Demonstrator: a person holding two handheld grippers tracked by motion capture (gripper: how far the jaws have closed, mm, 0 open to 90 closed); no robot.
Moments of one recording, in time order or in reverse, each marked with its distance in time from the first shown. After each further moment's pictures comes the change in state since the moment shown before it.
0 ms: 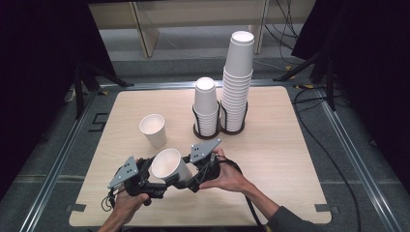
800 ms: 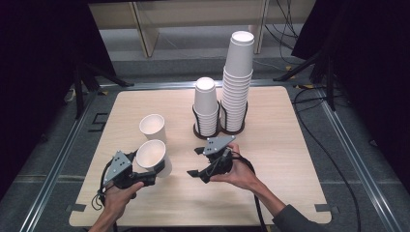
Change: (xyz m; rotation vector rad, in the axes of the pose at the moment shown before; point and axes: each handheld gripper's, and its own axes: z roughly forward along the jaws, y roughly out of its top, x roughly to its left) left arm 0.029 0.007 -0.019 0.103 0.326 0.098; right arm -0.014 -0.016 -0.033 0.058 -0.240 0.035
